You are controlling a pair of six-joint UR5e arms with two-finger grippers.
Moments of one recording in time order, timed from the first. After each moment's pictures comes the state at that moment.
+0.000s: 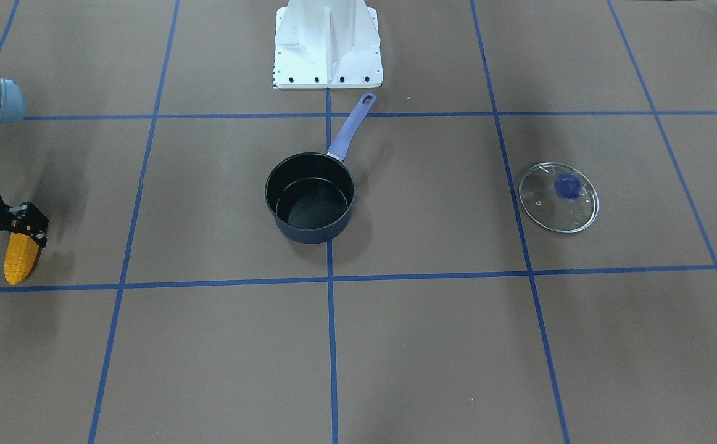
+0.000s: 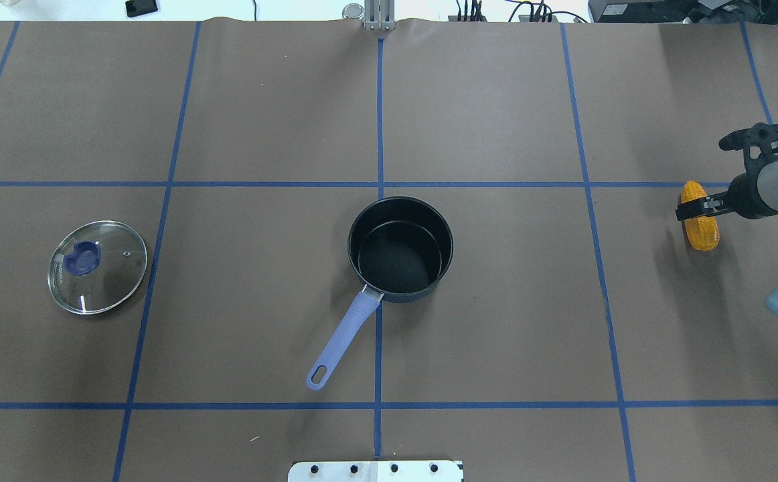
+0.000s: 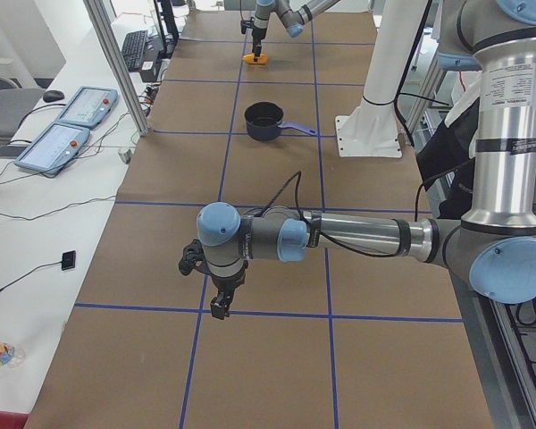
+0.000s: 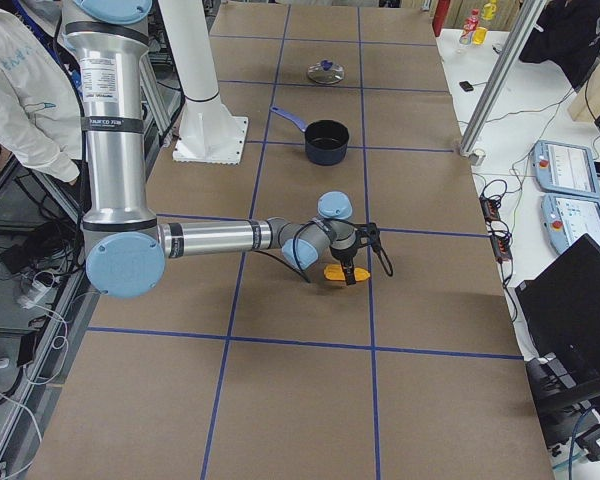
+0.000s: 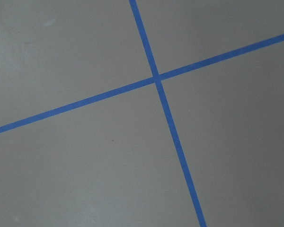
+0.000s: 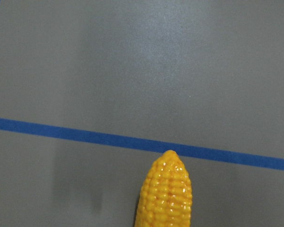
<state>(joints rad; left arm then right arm) -1.55 -1.54 -1.67 -1.54 -2.29 0.27 0.97 -1.56 1.53 -0.84 2.02 0.69</state>
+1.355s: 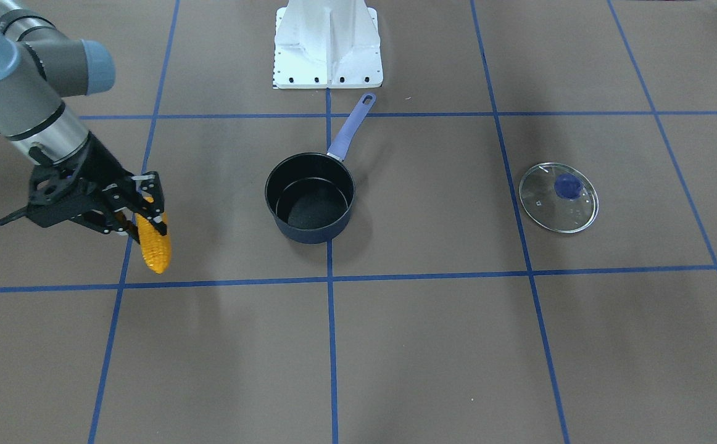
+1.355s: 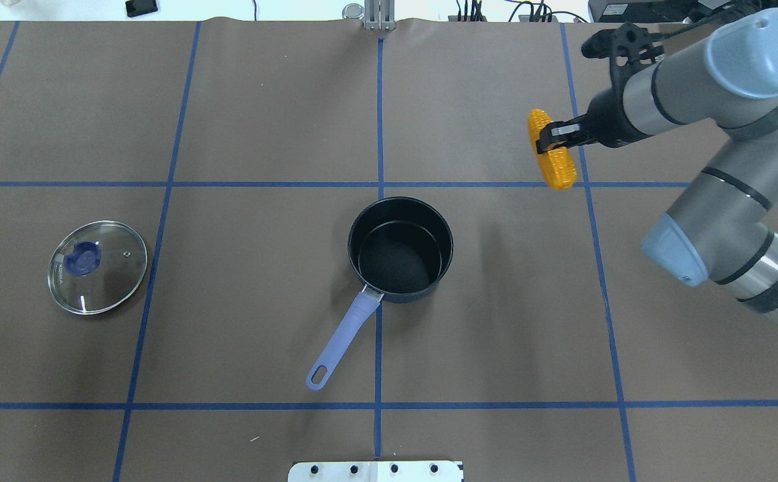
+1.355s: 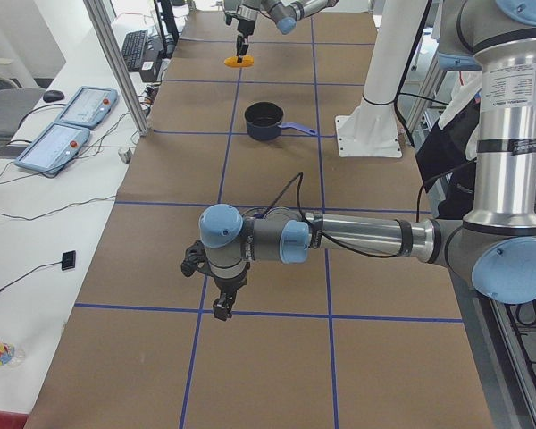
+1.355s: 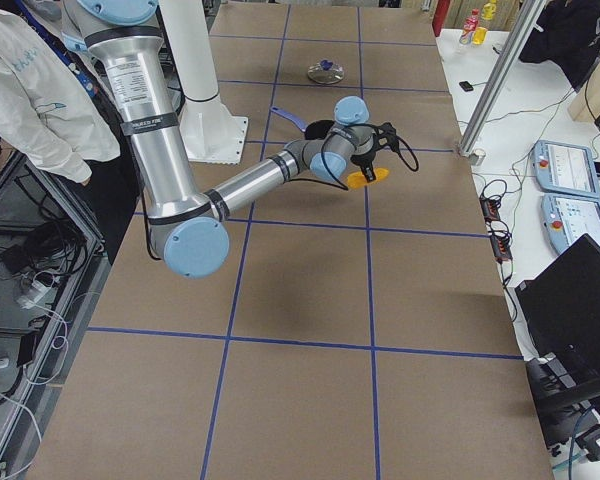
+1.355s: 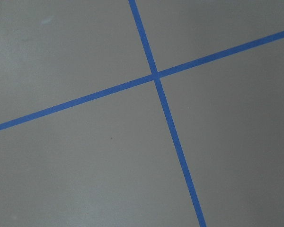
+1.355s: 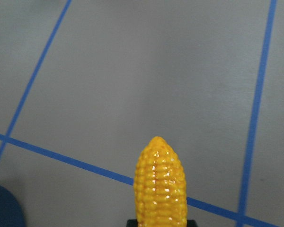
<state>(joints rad) -1.55 -1.52 -1.68 -1.54 -2.29 0.27 0.86 -1.17 1.79 -1.16 2.05 0.91</state>
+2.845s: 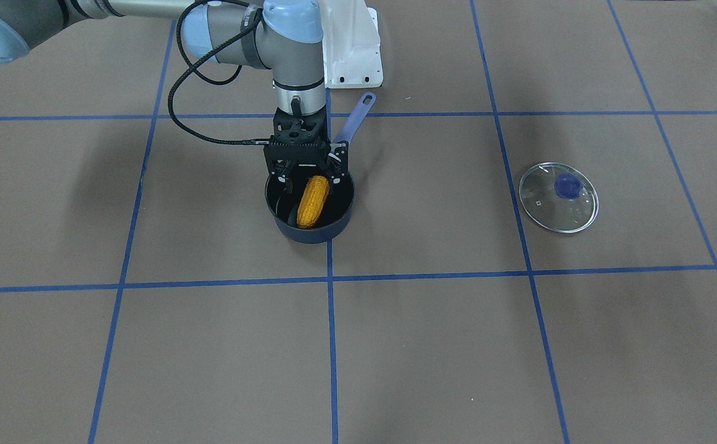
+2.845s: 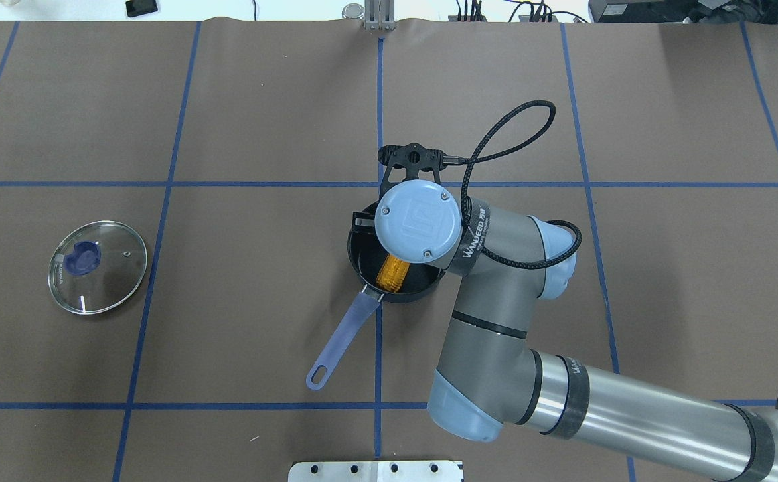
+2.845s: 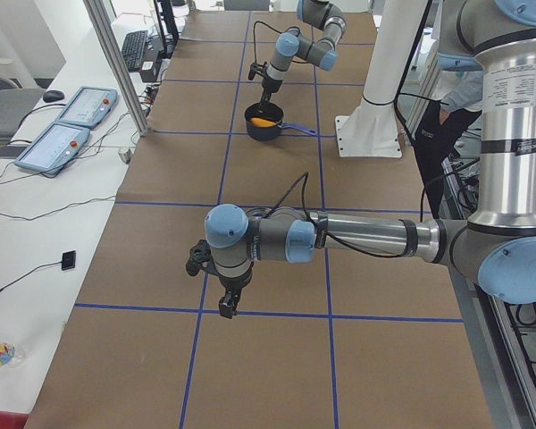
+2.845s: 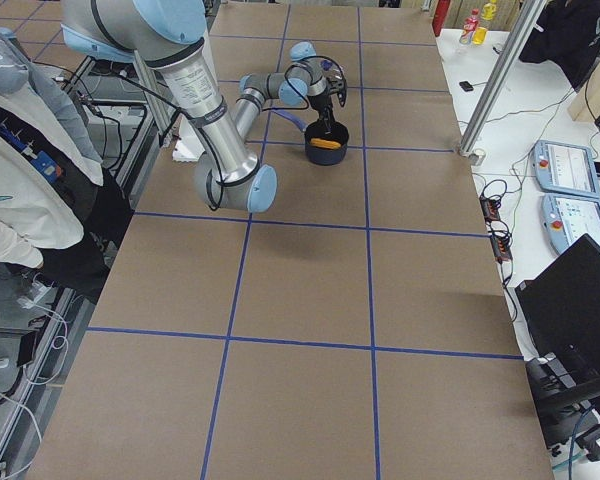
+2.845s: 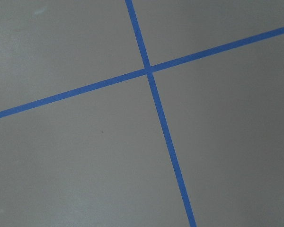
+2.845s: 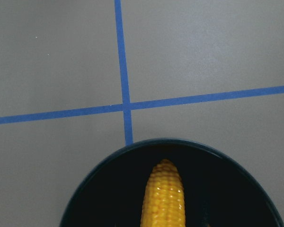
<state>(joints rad) -1.55 -1.50 -1.70 -1.54 -2.32 0.25 0.44 -0.83 1.69 -1.57 1.52 1.36</state>
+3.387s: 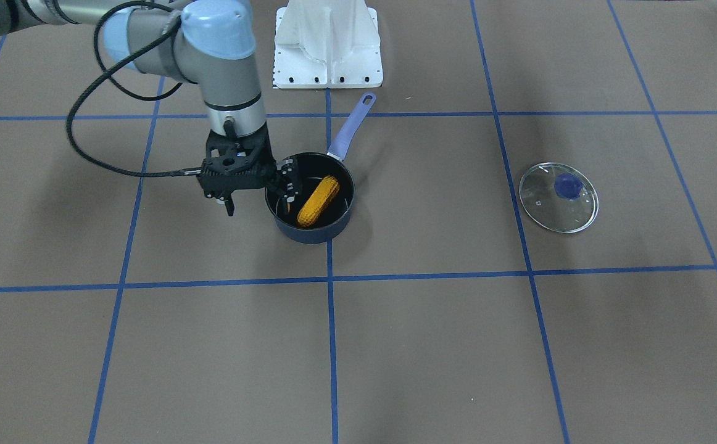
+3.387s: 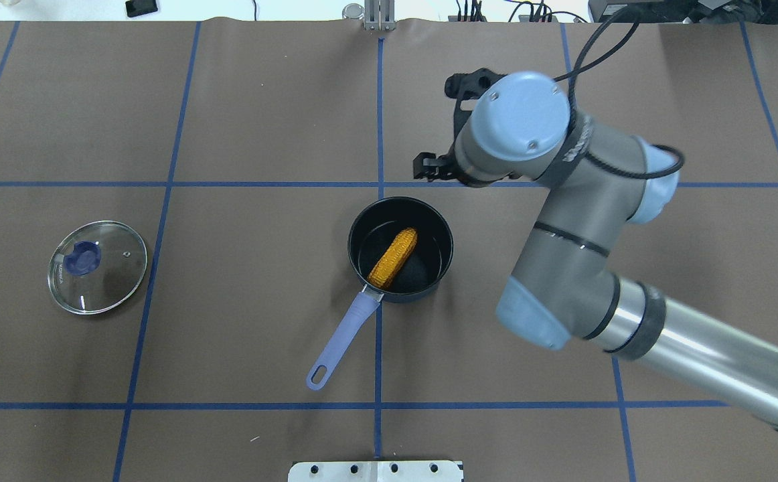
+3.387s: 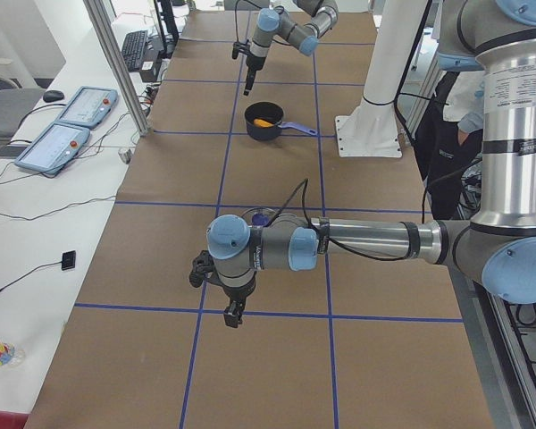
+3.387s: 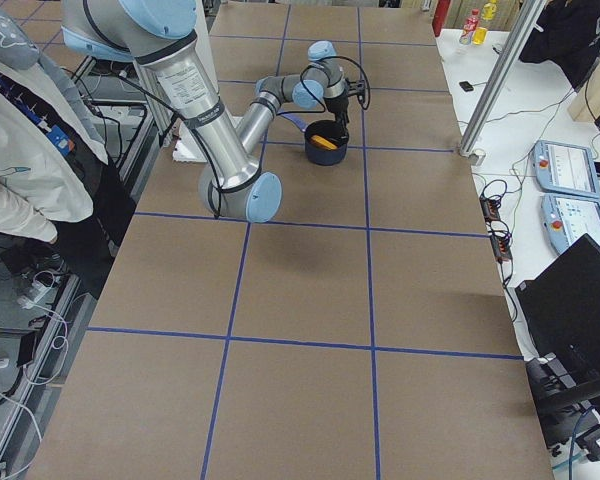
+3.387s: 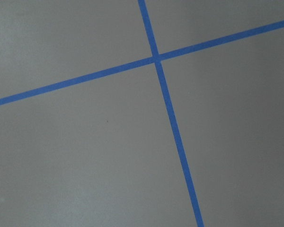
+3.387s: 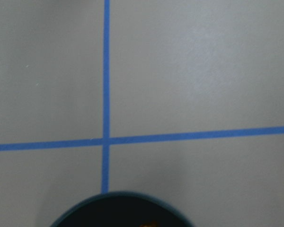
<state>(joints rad) -1.56 -1.49 -1.68 -1.53 -2.32 0.20 0.69 -0.95 1.76 -1.56 1.77 1.06</state>
